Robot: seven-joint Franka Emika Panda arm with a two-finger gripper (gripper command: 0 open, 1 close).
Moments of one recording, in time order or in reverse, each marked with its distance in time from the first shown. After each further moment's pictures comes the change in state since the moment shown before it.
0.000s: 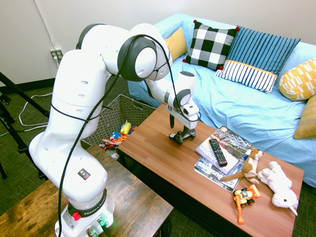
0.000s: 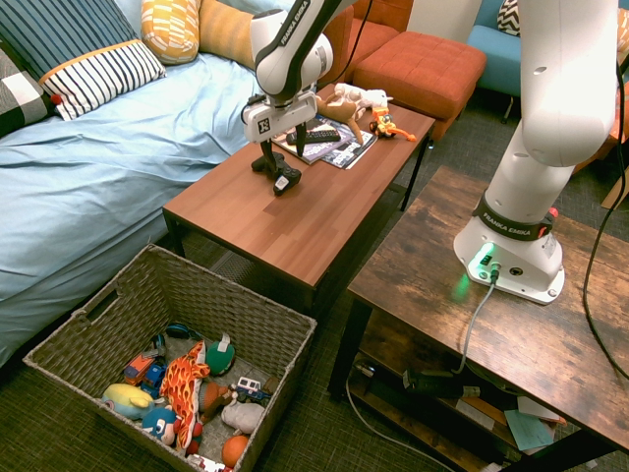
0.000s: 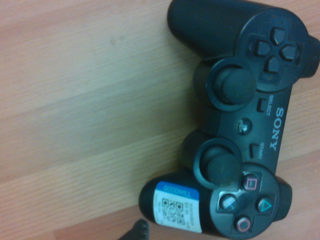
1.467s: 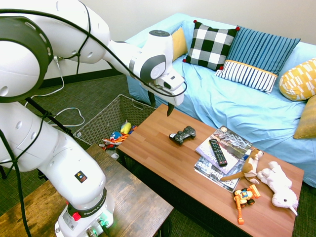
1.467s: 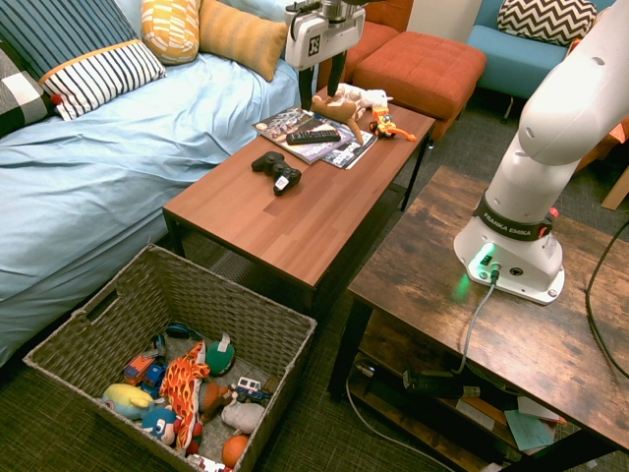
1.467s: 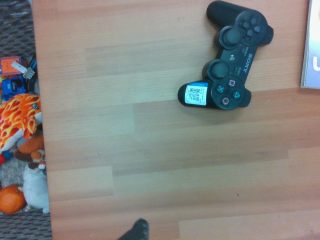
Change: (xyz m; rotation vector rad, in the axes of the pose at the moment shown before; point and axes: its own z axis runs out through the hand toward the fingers) arm -0.104 0.133 -0.209 0.162 0.083 -0.215
